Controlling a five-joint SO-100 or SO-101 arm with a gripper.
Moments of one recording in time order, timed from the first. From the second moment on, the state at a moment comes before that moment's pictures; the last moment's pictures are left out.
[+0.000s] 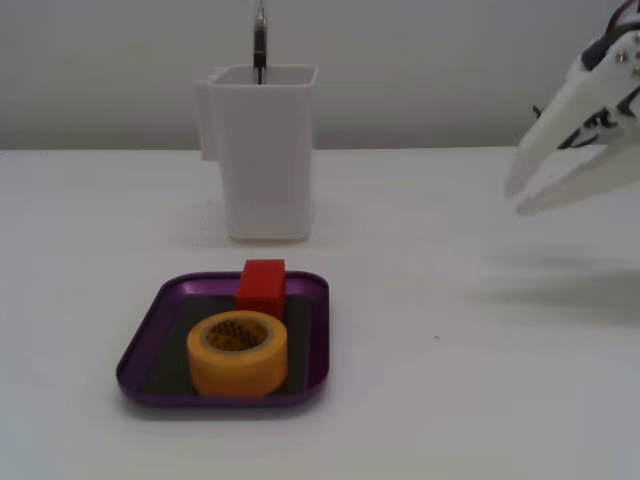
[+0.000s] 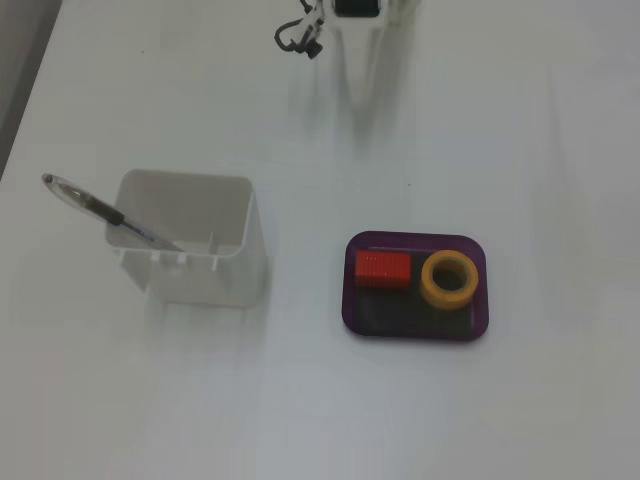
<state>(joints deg) 6.3 192.3 163.9 56.9 0.5</state>
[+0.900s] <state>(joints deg) -2.7 96.4 89.6 59.7 -0.7</state>
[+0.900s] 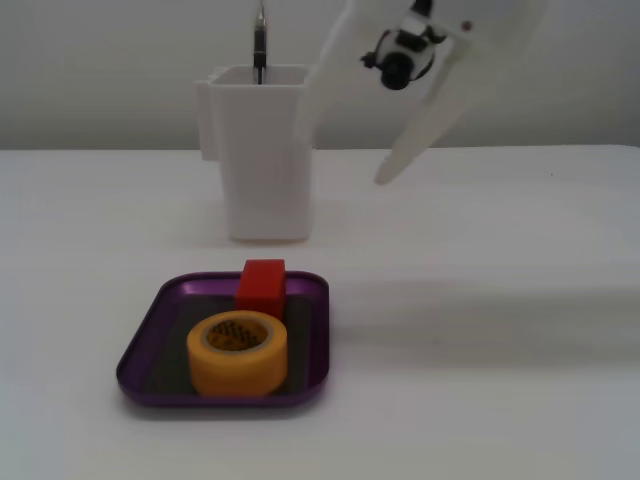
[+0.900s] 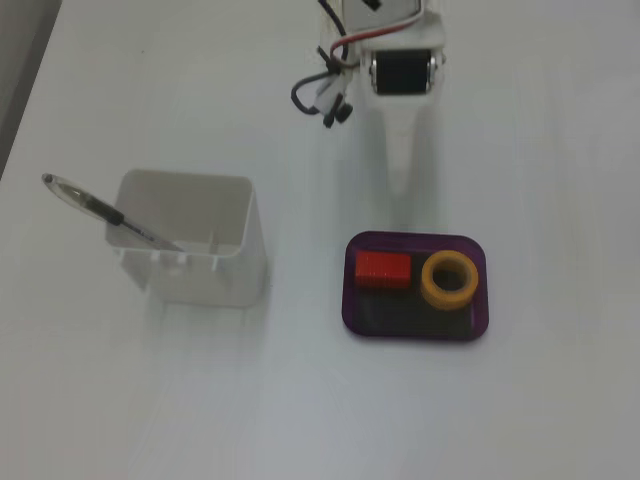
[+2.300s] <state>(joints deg) -1.4 64.1 64.5 61.3 -6.9</state>
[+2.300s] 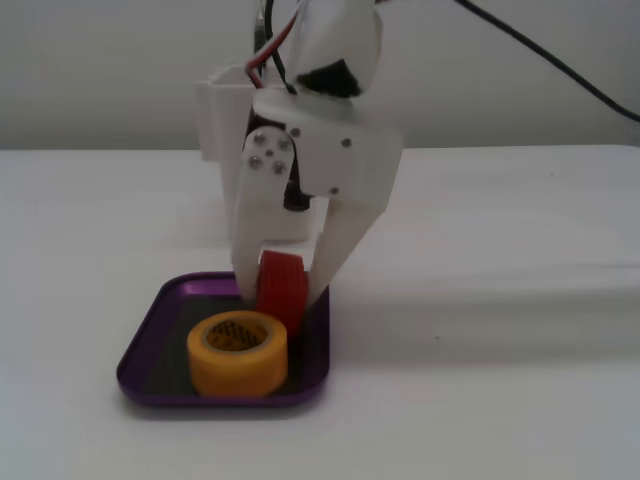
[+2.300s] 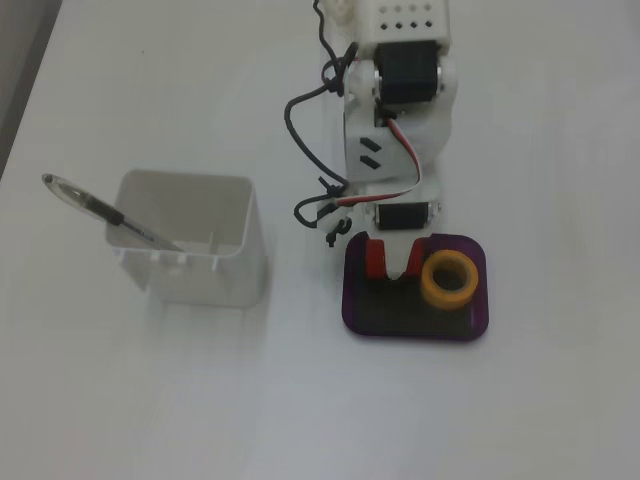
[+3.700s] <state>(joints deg) 0.0 101.3 125.8 36.4 -8.5</state>
